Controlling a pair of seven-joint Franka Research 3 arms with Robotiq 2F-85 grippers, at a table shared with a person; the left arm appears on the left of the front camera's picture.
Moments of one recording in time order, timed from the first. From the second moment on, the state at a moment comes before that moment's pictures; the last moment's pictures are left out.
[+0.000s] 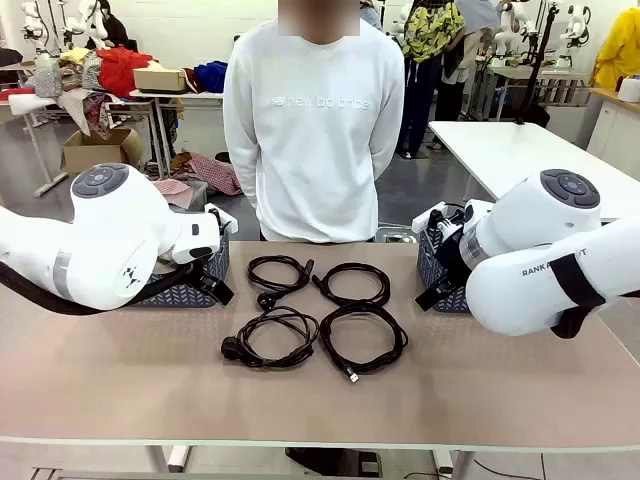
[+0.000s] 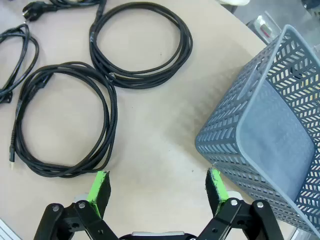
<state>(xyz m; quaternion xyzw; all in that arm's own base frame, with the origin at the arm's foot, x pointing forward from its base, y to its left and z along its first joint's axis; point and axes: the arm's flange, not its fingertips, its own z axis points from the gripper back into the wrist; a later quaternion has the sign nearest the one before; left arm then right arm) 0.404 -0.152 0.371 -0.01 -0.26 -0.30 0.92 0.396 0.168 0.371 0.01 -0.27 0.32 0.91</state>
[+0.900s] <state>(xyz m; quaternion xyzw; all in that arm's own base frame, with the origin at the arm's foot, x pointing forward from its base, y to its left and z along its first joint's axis) 0.404 -0.153 0.371 -0.01 -0.26 -0.30 0.92 0.396 0.168 0.371 0.01 -0.27 0.32 0.91</state>
